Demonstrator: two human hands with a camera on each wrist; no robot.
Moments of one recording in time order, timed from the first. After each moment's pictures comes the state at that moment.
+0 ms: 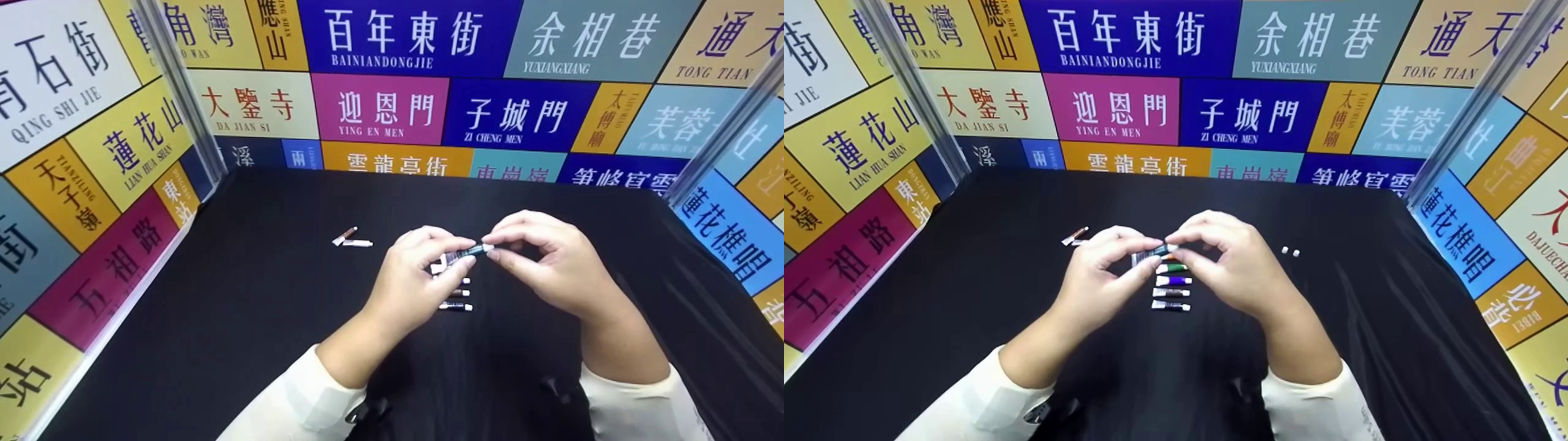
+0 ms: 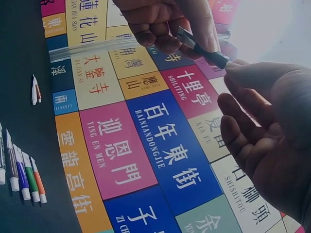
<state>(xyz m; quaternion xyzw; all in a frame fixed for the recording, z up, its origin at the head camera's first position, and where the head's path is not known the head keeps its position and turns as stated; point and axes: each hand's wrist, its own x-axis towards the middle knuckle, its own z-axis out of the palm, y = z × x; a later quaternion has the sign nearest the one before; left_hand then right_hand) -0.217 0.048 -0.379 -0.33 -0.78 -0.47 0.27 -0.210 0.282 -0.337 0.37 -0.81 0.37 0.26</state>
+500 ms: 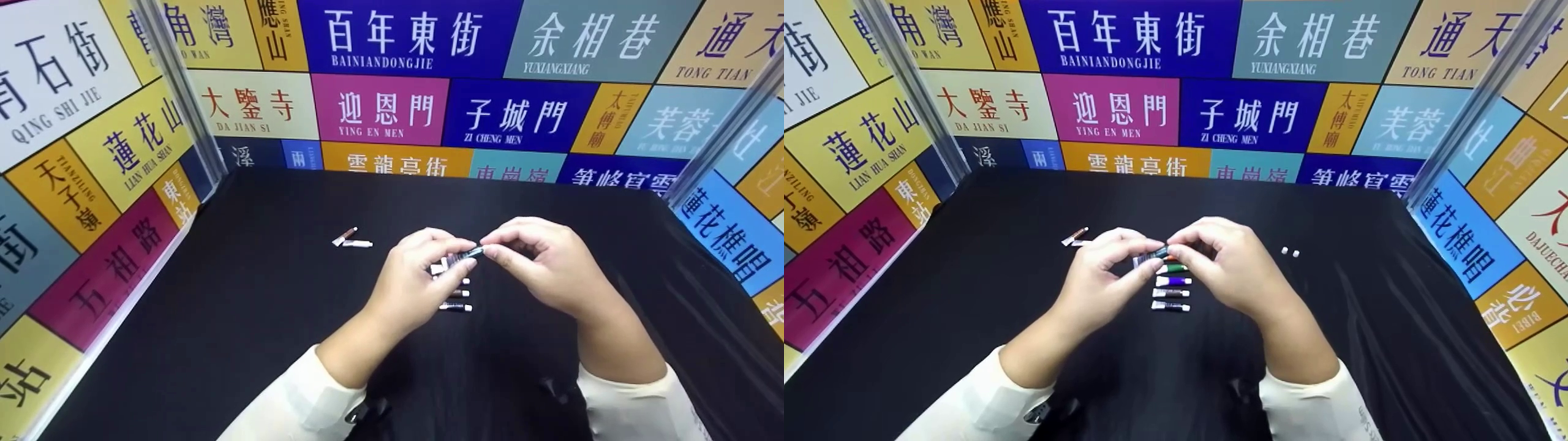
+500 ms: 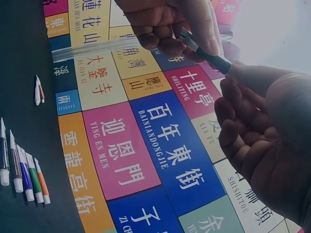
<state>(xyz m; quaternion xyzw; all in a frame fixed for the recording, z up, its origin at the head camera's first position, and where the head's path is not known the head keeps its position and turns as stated) -0.217 0.049 -0.380 -0.33 -0.78 -0.47 0.25 -0.209 0.278 -0.340 0.30 -0.86 0.36 0.23</state>
